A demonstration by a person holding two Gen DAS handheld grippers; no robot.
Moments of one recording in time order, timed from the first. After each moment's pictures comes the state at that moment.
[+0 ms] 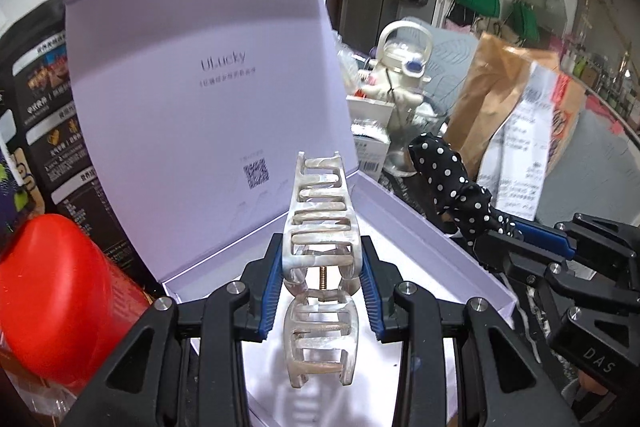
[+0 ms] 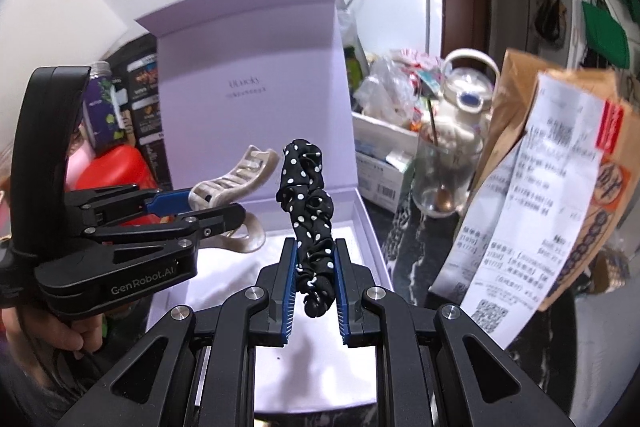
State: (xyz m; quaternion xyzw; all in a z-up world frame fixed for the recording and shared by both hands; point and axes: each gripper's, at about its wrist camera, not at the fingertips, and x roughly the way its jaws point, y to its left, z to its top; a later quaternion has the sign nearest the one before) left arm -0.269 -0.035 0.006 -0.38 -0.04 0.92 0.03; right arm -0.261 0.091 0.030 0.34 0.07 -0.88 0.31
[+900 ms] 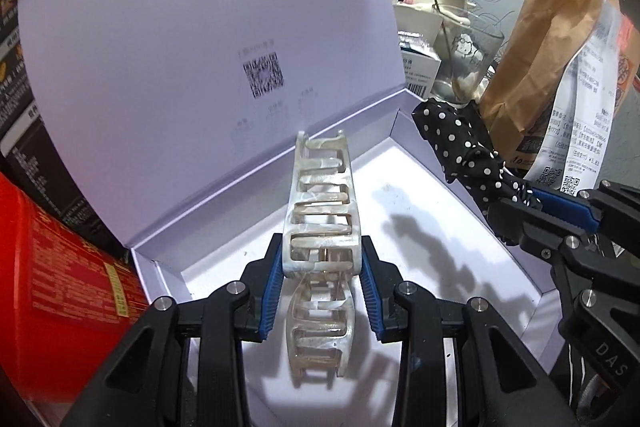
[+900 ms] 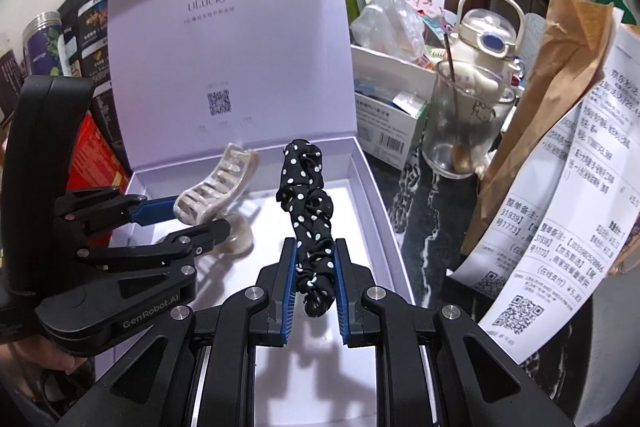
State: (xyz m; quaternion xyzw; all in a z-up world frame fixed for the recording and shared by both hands) left arm -0.300 -0.038 -0.054 -0.48 -0.02 0.88 0.00; right arm -0.296 0.061 -0.018 0.42 0.11 -0.85 0.29
